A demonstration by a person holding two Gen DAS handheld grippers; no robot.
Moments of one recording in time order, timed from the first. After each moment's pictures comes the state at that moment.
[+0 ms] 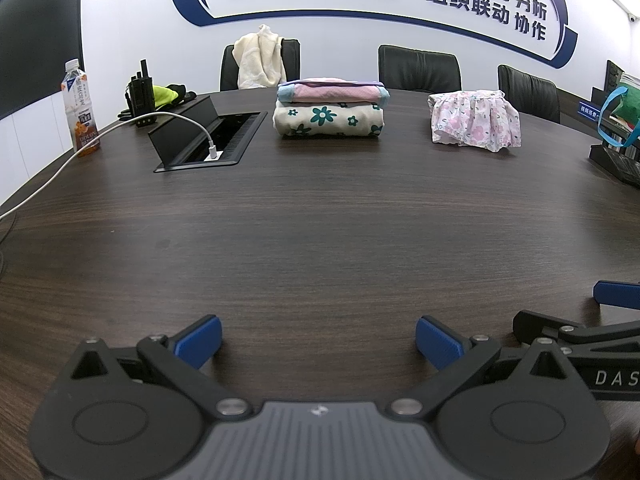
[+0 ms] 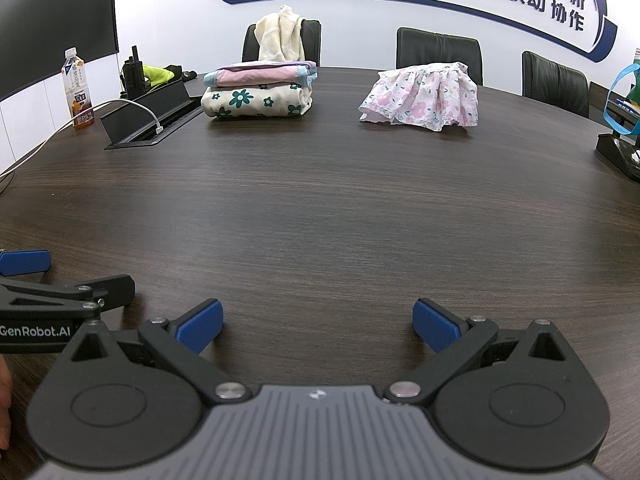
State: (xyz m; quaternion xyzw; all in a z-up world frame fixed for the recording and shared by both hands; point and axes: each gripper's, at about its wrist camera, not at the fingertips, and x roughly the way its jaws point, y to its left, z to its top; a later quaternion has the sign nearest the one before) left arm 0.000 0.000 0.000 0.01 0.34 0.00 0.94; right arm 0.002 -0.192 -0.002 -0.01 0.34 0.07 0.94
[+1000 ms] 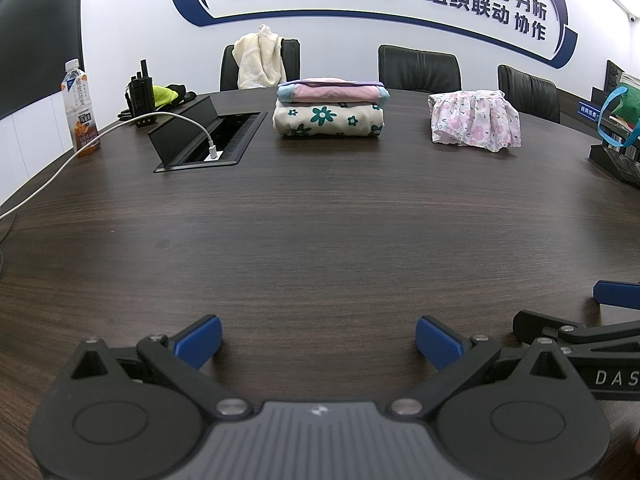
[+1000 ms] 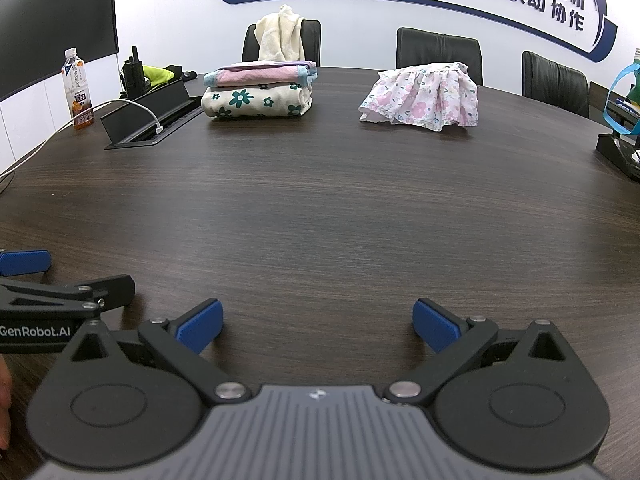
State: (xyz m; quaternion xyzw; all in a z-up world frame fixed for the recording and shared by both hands) left arm 0.002 -0.002 0.002 0.01 0.34 0.00 0.94; right arm 0.002 -0.191 -0.002 -0.01 0.34 0.07 0.94
